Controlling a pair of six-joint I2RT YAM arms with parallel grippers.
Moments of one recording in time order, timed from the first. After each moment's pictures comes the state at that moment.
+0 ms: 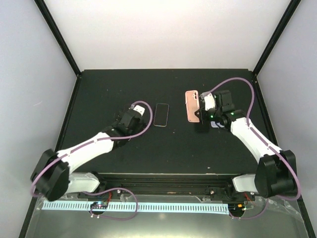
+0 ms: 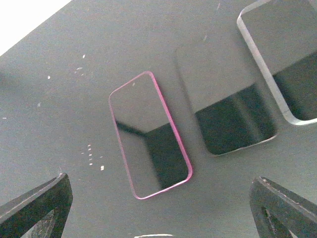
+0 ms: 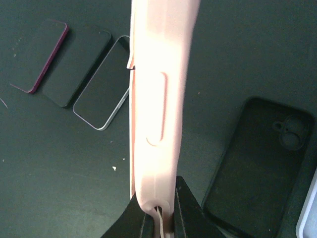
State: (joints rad) left arm -0.66 1.25 0.73 -0.22 -0.49 -0.03; right arm 0.27 1.33 0.93 -0.42 -0.37 0.03
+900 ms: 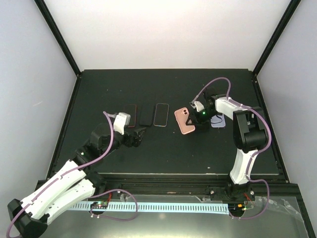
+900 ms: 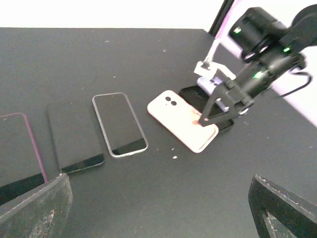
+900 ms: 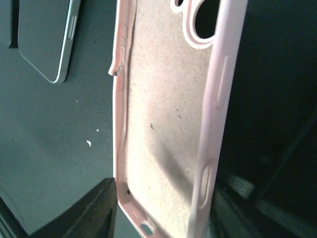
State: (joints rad) left arm -0.66 0.66 0.58 -0.27 0.04 -0.35; right arm 0.22 1.93 1.26 -0.73 -0.57 -0.06
